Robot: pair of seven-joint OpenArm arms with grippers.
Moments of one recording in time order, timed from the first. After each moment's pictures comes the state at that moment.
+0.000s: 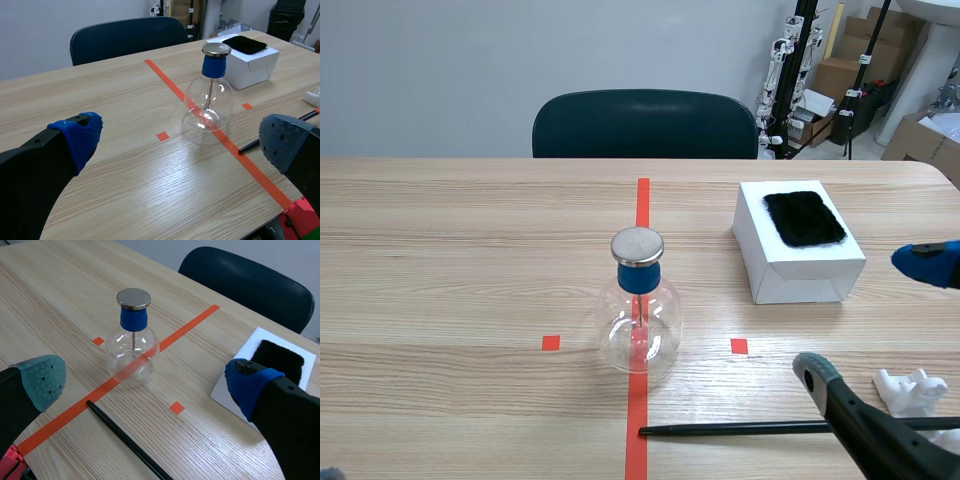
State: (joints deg) left arm 68.7 -21.2 -15.5 105.3 -1.8 -25.0 -54.7; right arm -60.0 36.2 12.4 118.2 9.8 24.0 27.7
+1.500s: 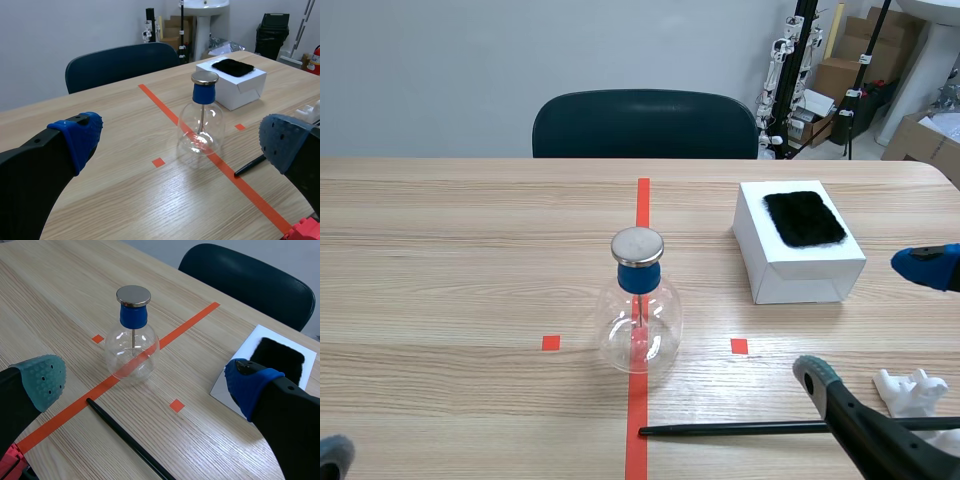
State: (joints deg) left arm 68.2 -21.2 -15.5 109.3 -0.4 -25.1 -56.4; right arm -60.0 36.2 12.4 118.2 9.8 24.0 27.1
